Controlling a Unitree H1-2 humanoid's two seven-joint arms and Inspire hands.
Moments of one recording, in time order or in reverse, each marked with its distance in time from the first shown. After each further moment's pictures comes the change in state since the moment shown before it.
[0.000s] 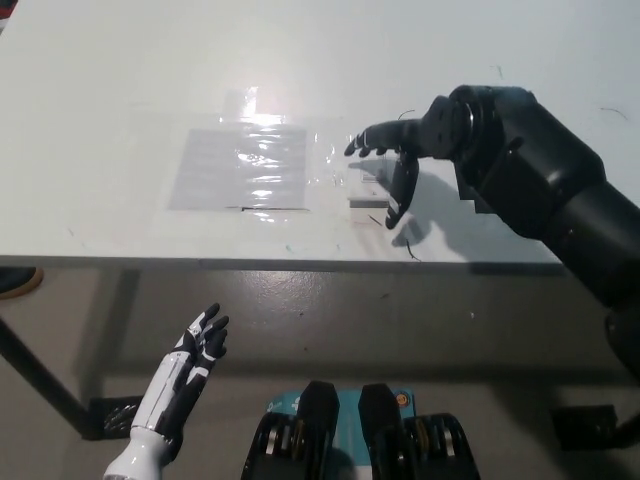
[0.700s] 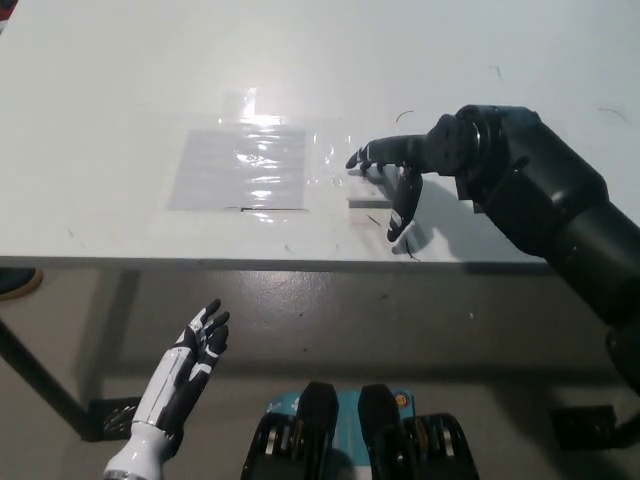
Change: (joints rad) left_arm -0.011 0.000 0.000 0.000 0.008 0.005 0.000; right_arm 0.051 0.000 -0.048 -0.024 -0.038 -0.026 0.009
